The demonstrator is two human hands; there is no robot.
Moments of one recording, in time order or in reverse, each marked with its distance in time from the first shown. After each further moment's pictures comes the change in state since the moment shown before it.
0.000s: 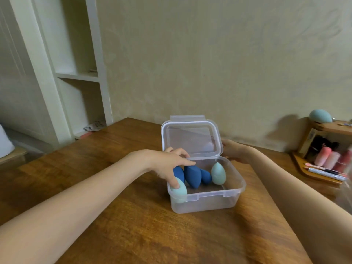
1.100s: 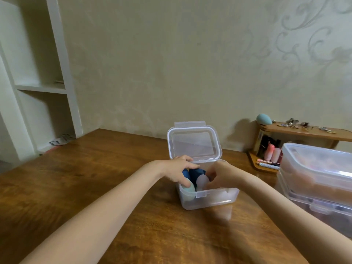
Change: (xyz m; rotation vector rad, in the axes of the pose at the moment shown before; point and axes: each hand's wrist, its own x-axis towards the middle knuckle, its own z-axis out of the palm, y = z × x) left_hand 0.049 0.078 0.001 -0.179 0.072 0.123; right_hand -0.112 0.020 0.004 -0.481 0.113 0.068
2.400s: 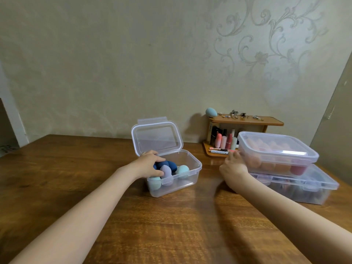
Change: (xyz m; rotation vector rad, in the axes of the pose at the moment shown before) left_hand 0.023 0.028 0.027 -0.011 0.230 -0.017; right_hand -0.079 0.100 0.001 -1.098 0.055 0.449
